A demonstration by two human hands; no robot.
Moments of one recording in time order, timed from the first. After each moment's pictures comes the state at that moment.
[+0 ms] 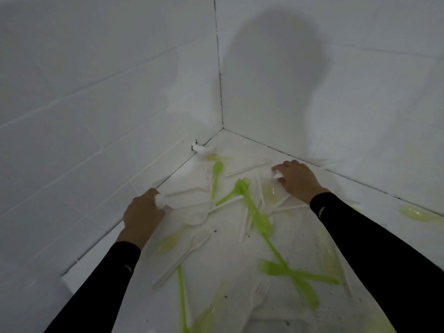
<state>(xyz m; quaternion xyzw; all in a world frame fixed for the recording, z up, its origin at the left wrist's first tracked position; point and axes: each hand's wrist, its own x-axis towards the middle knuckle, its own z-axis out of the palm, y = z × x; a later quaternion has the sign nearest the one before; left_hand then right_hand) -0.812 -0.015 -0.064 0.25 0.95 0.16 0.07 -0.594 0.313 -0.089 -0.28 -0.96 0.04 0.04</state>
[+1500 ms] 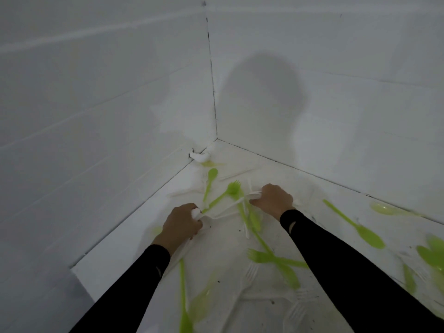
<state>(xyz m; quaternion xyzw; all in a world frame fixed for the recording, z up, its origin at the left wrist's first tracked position) -0.729 0.007 -0.056 0.34 0.88 0.25 0.21 -0.578 0.216 -0.048 -0.45 -0.87 0.21 -0.01</state>
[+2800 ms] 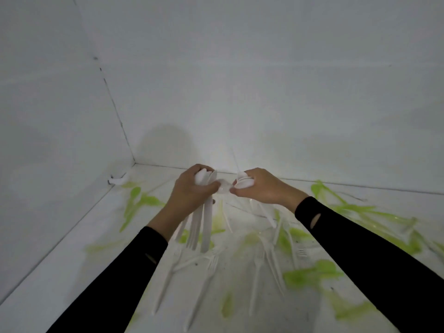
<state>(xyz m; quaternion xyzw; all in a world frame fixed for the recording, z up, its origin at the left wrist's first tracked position) -0.512 0.060 0.086 0.50 0.63 0.53 0.27 -0.328 0.156 0.086 -0.41 -0.83 0.34 0.17</state>
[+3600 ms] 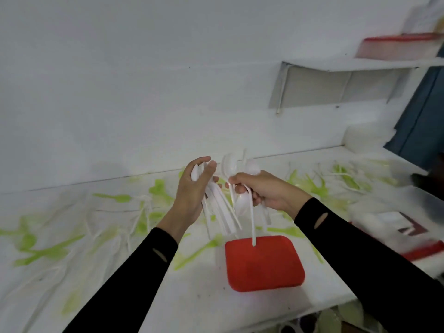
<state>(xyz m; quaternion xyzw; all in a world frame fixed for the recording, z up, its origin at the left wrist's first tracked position) -0.106 0.047 0.090 0.44 0.39 0.59 0.55 0.067 0.043 0.116 -0.52 -0.57 0.56 0.31</state>
